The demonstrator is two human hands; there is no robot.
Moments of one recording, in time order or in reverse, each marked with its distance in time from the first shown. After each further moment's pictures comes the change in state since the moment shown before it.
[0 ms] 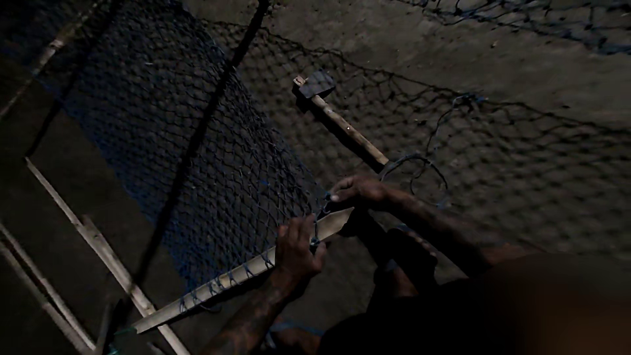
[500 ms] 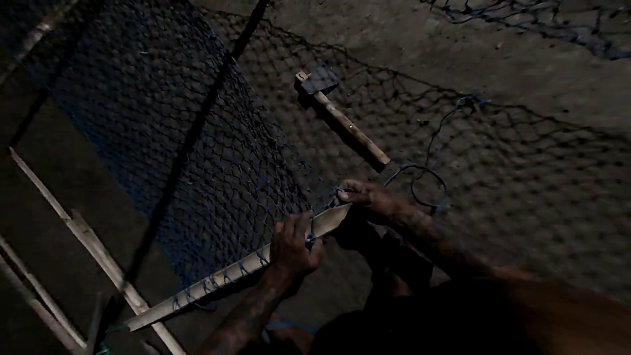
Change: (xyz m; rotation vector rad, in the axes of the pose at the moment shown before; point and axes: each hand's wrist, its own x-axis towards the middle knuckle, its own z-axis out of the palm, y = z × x) left_hand 0.006 -0.004 -0.009 -0.022 0.010 -0.036; right_hand -0.013 0.029 0.014 0.297 0.054 -0.184
